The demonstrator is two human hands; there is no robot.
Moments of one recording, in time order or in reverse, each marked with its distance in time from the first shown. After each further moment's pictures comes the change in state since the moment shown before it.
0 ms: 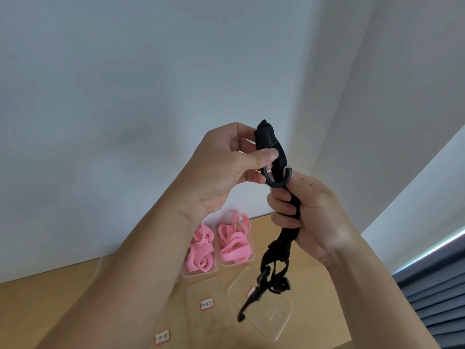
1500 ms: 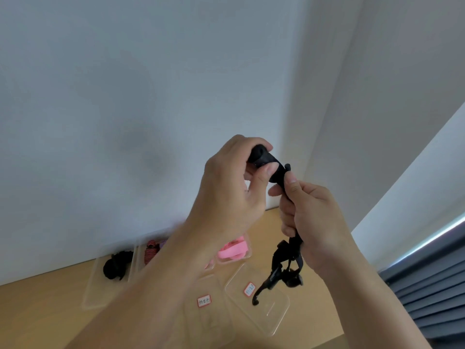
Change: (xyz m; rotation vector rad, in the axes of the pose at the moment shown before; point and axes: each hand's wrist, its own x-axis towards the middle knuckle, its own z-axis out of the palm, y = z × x) left_hand -0.027 -0.031 0.028 0.684 0.195 0.584; right_hand -0.019 0.006 0.000 -0.234 0.383 -0.012
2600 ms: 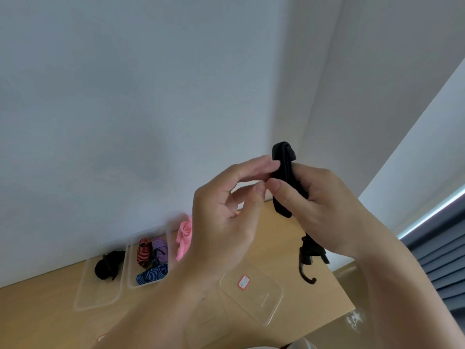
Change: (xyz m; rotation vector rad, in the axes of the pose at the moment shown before) left_hand -0.046 0.016 0.015 -0.533 0.040 -0.131; right_hand -0.021 -0.035 -0.029 -0.724 -0.258 -0.418
